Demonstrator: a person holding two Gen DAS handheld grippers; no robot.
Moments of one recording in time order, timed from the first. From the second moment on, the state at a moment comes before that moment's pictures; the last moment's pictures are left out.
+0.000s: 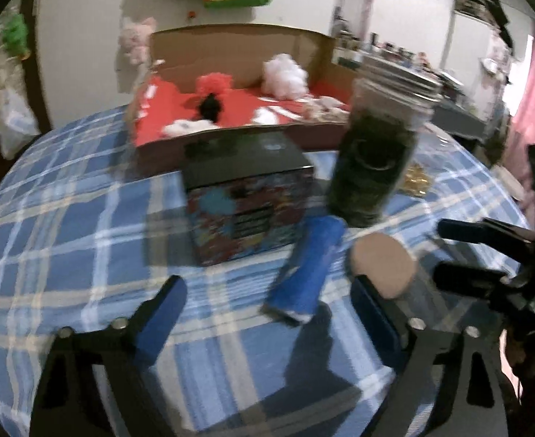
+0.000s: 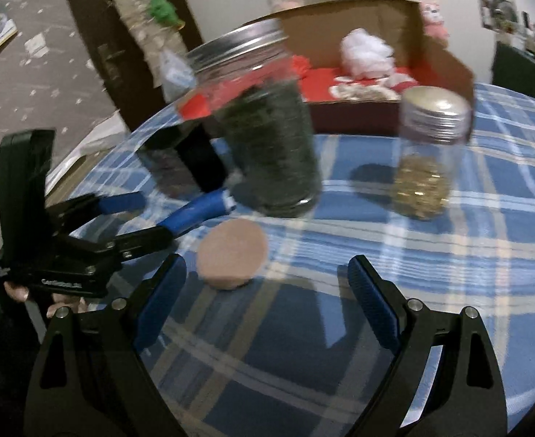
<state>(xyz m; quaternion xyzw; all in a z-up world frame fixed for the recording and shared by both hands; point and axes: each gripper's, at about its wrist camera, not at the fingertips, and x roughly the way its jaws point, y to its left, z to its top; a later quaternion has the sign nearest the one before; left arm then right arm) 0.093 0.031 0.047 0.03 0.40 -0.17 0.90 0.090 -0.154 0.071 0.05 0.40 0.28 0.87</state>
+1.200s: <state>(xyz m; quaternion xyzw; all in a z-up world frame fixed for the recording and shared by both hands) 0.067 -0.012 0.065 0.01 0.38 -0.25 0.89 0.043 -0.173 0.097 0.00 0.33 0.23 0.91</state>
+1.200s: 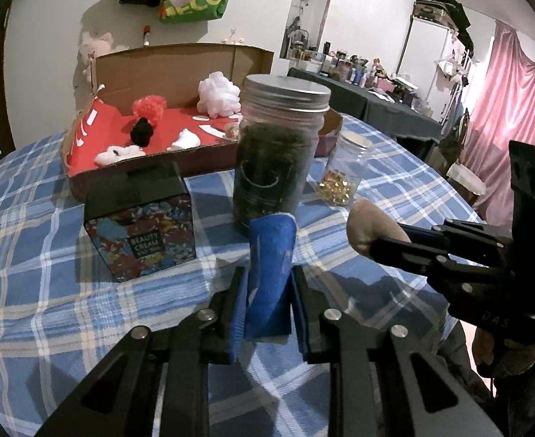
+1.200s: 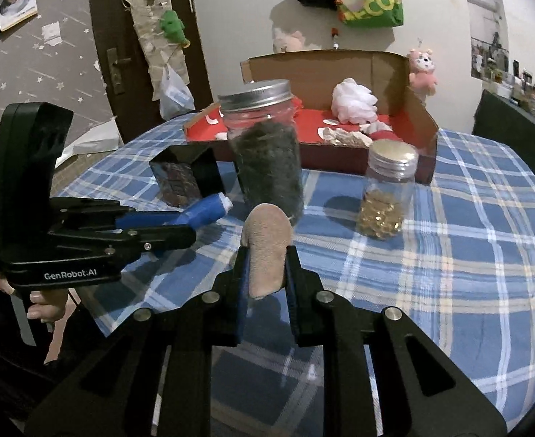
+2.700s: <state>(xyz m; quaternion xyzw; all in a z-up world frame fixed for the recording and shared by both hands) 0.095 0.024 0.135 0.01 0.34 -0.18 0.92 0.079 -0.220 0.161 0.01 0.29 0.17 0.94</state>
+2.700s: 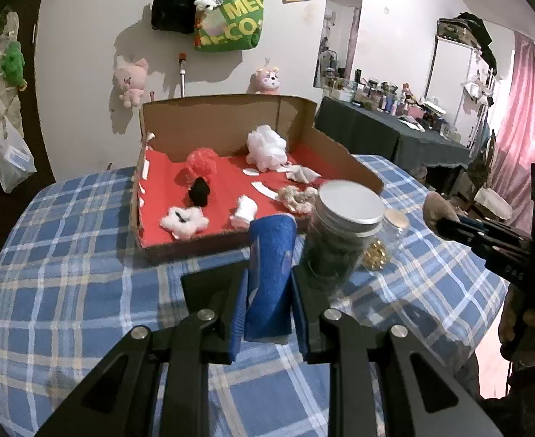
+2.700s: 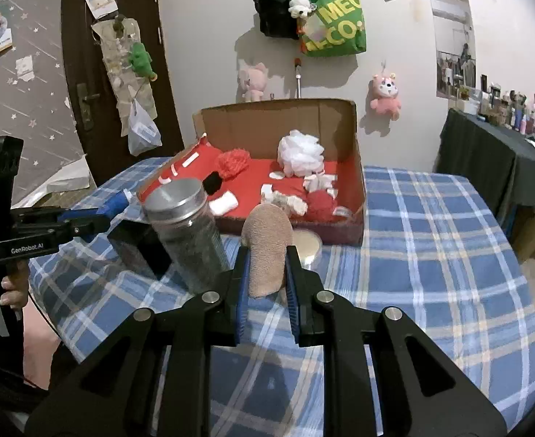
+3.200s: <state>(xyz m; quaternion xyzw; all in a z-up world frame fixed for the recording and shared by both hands) 0.144 0.026 0.141 0.02 0.36 -0.18 0.92 0.125 -0.224 0.167 0.01 0.29 0.18 0.94</state>
